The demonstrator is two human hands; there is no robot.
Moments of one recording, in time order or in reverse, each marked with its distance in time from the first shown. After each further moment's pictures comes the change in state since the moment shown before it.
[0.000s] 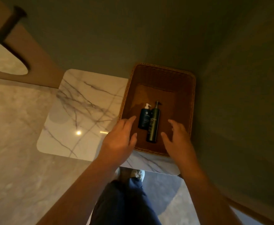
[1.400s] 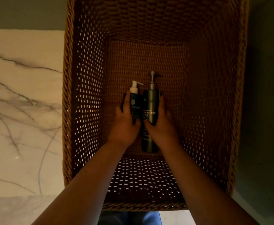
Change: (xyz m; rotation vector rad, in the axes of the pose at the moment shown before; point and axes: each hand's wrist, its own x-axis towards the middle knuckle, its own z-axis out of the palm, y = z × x) left_hand 0.167 -0.121 0.271 -0.363 -0.337 -0.354; right_hand 0.180 0.164 0.197 0.252 -0.123 0.354
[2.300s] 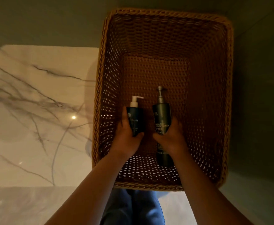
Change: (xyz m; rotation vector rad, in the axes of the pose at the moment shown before) left_hand -0.060 0.005 -0.039 -0.101 -0.009 -0.079; right_hand -0.049 -0.021 -0.016 -0.010 0.028 0.166
